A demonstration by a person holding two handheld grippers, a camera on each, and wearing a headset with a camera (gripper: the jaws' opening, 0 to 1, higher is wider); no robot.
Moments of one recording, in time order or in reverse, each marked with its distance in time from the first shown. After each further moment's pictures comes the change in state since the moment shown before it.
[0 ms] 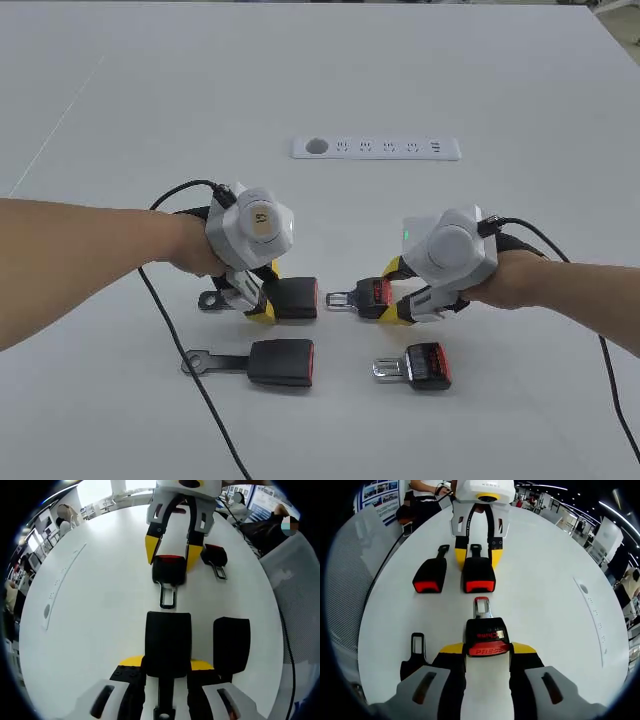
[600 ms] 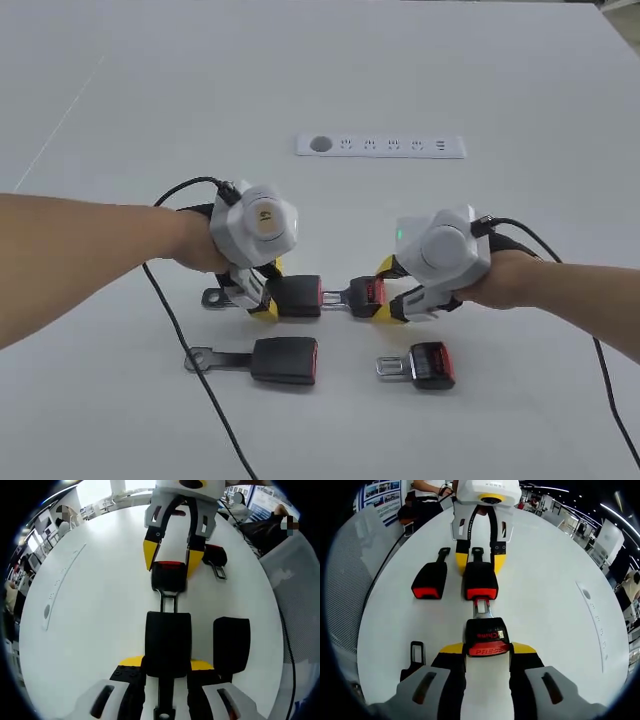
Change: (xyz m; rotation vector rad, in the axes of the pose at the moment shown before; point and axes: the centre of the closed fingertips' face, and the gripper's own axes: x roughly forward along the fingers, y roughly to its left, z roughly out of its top) left arm 0.000 0.001 0.000 0.004 -0.001 0.000; right arm 0.009 0.001 0.010 -0.013 -0.014 0.006
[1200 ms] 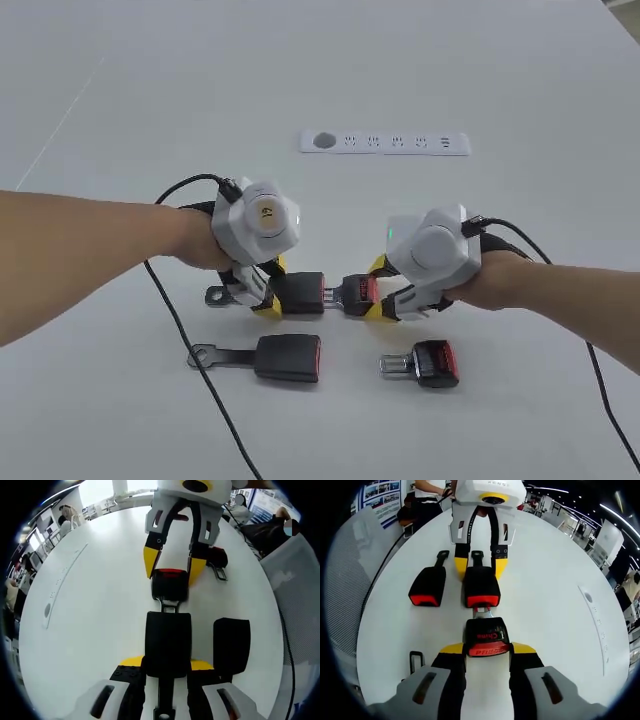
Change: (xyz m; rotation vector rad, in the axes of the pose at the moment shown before) left arm 0.000 -0.001 0.001 -0.014 -0.013 0.004; right arm 0.010 0.001 0.010 0.006 -0.014 -0.002
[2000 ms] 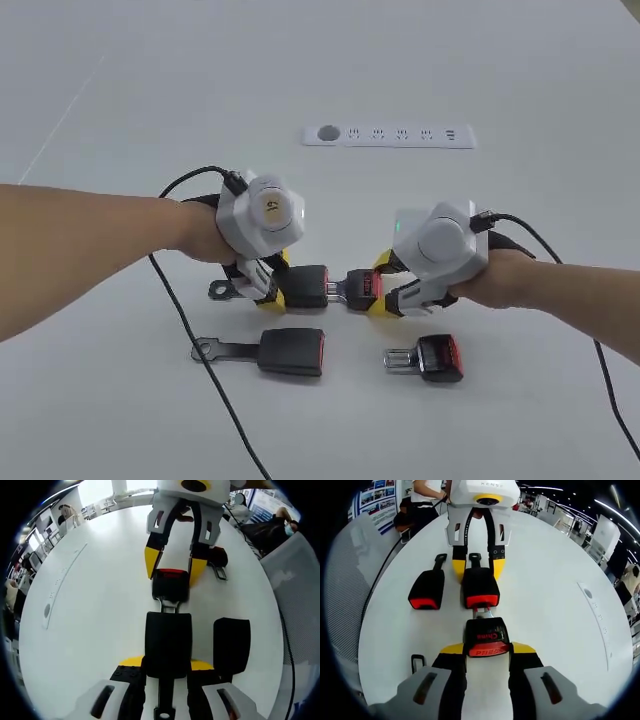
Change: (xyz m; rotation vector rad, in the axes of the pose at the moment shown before) left arm 0.000 0.000 -0.001 0.003 0.007 -0.002; right arm -0.001 0.003 0.002 0.044 -0.020 -0.003
